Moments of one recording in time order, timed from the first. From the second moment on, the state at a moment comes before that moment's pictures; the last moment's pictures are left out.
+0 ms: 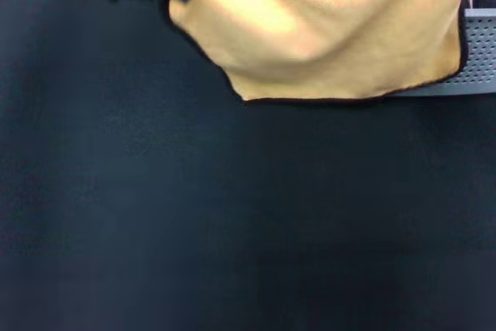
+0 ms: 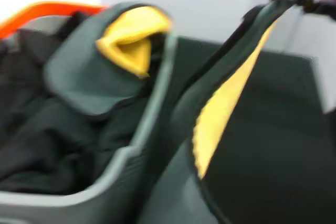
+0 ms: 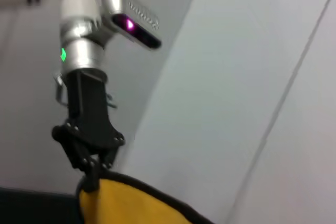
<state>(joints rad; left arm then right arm) -0.86 -1.82 0.89 1.27 2.05 1.99 -2.09 0.00 2.03 -1.16 -1.89 1.71 1.28 -1.59</state>
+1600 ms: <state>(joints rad) -0.90 -1.91 0.99 0.85 2.61 1.74 -2.13 0.48 2.02 -1.16 -0.79 1.62 1.29 -1.61</state>
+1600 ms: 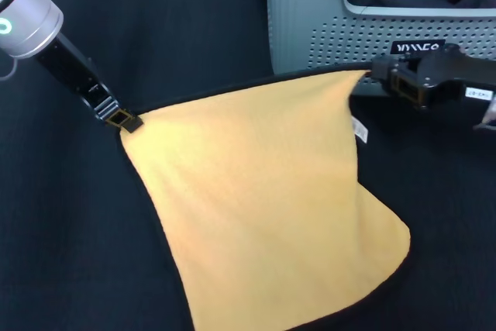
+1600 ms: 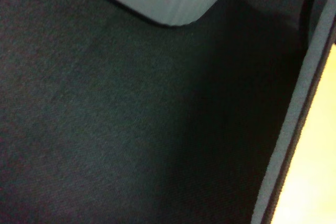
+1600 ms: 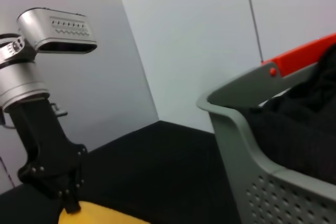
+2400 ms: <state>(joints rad) -0.88 -1.92 1.00 0.85 2.66 1.69 -2.13 0.58 2.02 -1.23 -0.78 1.53 1.21 -1.57</state>
